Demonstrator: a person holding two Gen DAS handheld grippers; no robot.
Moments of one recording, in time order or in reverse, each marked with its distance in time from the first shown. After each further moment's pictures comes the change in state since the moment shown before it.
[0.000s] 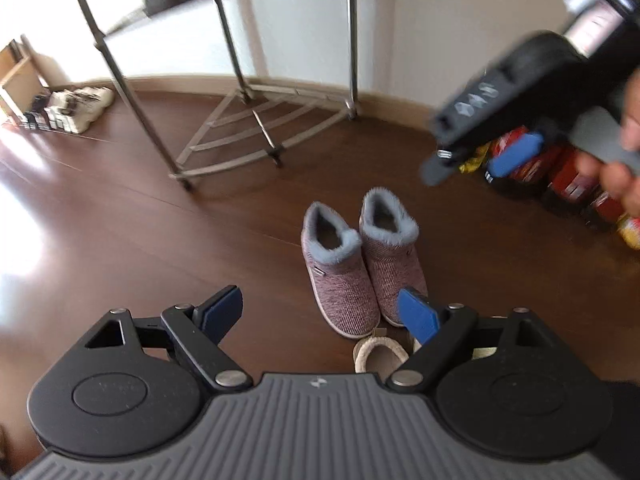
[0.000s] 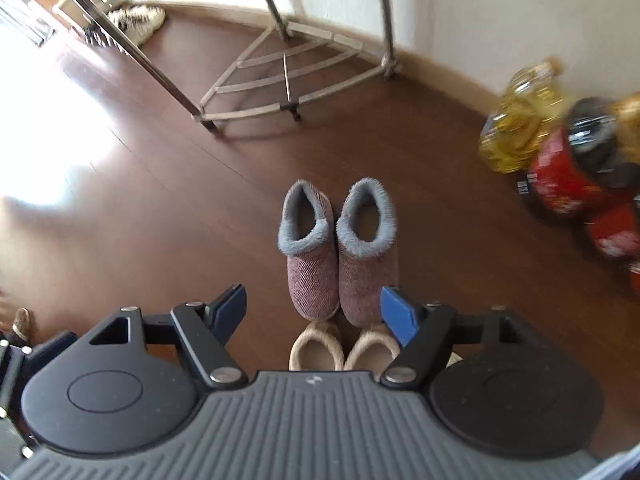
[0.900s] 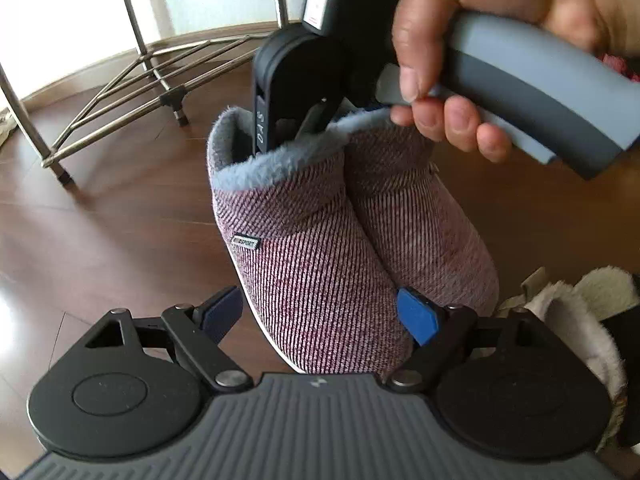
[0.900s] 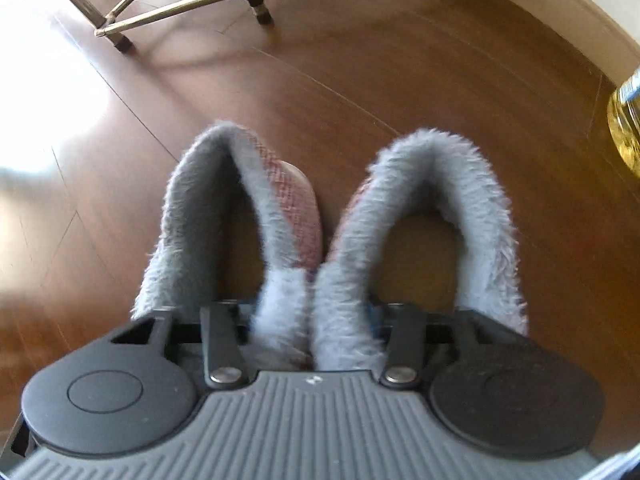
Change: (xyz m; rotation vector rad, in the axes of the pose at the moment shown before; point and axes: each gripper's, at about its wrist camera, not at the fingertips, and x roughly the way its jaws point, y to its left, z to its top) left arm 0.244 -0.016 -0.097 0.198 -0.103 -0.141; right arm 0.279 -0.016 0.016 -0.120 0.039 -0.084
